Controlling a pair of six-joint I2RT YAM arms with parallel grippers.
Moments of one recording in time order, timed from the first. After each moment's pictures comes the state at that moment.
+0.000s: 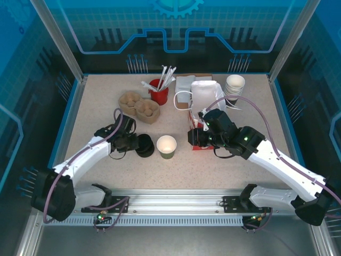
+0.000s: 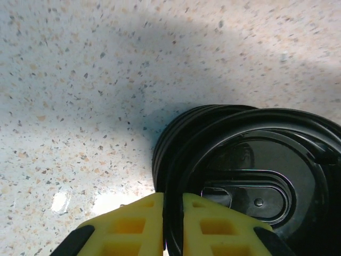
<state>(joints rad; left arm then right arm) -0.35 1.21 0.80 -0.72 0.00 -0.60 0.81 1.10 1.14 -0.82 0.01 0.65</state>
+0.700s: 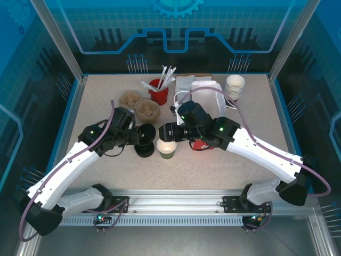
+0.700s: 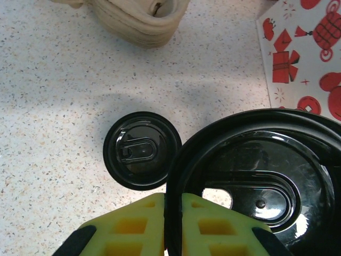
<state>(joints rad) -0.55 1.06 1.10 -0.99 -0.08 -0.59 0.95 1.38 1.38 -0.69 -0.08 0.70</state>
